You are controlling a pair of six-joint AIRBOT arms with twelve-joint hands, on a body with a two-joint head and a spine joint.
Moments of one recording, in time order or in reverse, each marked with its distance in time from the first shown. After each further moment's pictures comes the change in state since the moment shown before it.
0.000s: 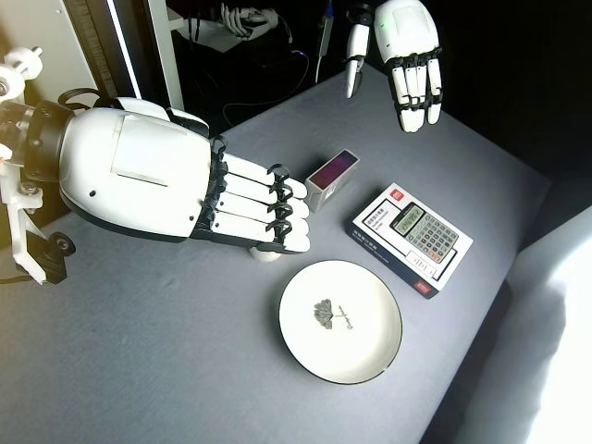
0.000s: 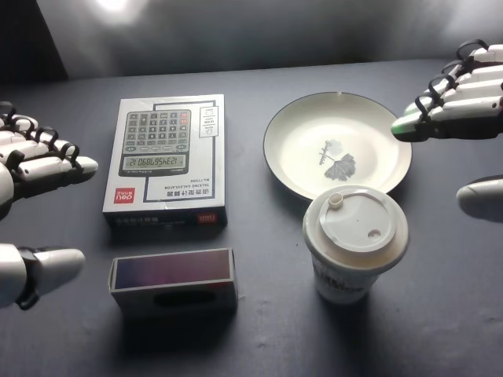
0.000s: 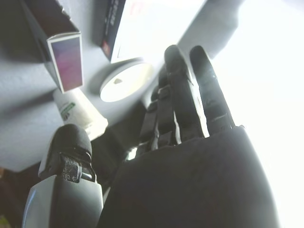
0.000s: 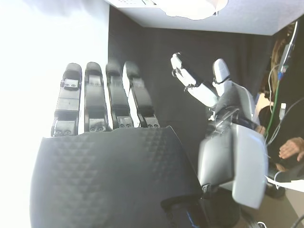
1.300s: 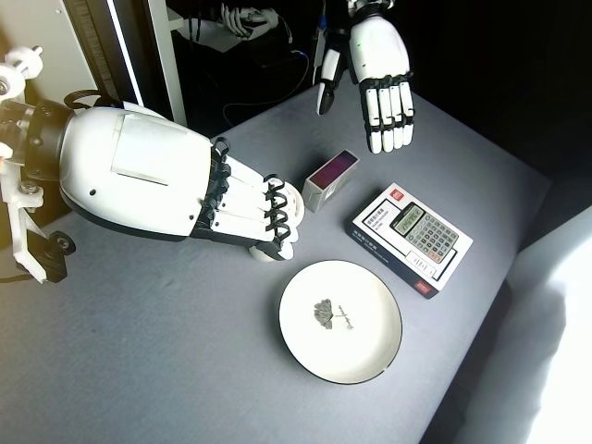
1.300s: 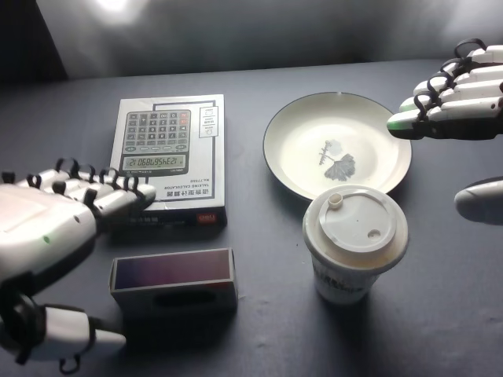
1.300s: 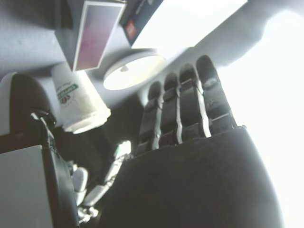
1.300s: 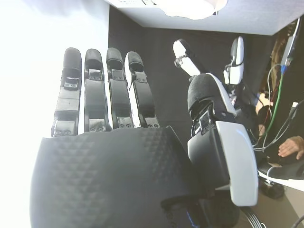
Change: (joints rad) left arm 0.042 -0.203 -0.087 -0.520 -0.193 0.301; right arm 0.000 0.000 -0.004 0.000 0.002 0.000
